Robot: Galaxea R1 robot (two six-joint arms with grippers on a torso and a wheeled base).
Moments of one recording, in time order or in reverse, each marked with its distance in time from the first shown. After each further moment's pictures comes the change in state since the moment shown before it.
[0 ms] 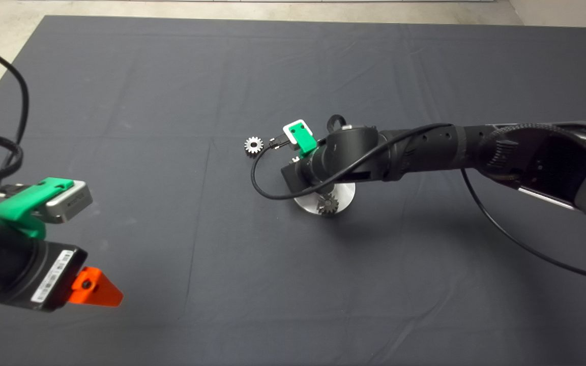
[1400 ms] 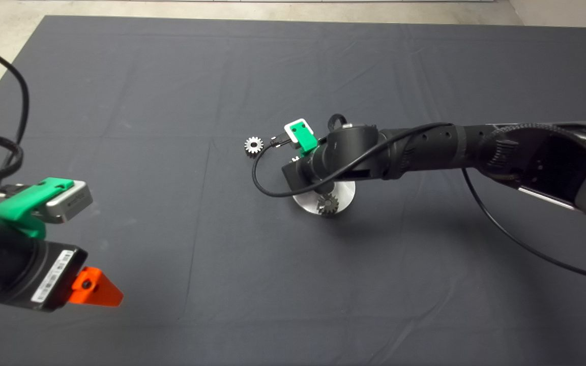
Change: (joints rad) left arm 0.000 0.003 0.000 0.000 0.000 0.000; right arm 0.000 -0.001 -0.015 0.000 0.011 0.000
